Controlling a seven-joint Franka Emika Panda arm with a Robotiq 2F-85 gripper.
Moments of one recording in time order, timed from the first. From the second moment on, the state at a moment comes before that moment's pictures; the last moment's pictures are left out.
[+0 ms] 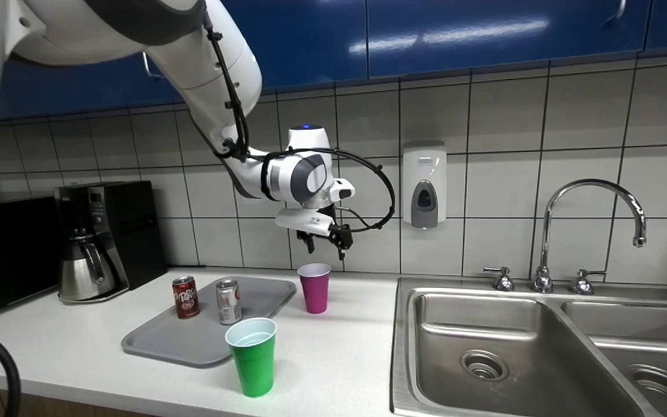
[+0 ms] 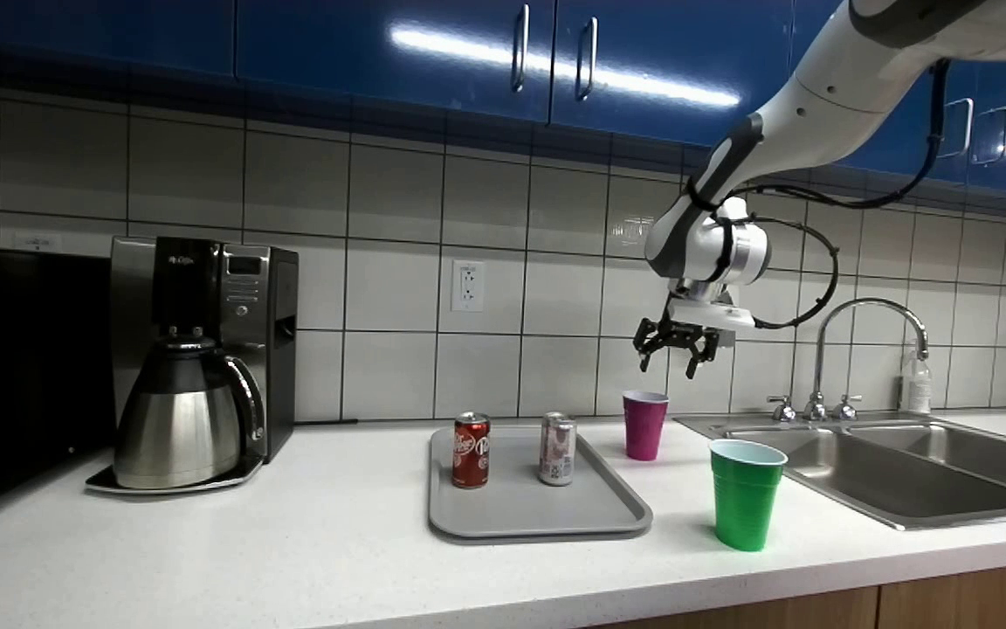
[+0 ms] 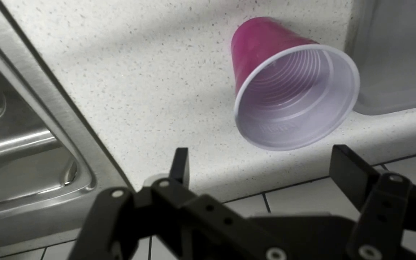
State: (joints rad) arm -0.13 0.40 -0.01 -1.89 0.12 2.65 -0.04
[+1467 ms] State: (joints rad) arm 0.00 0.06 0.02 -2.15 0.12 2.60 -0.04
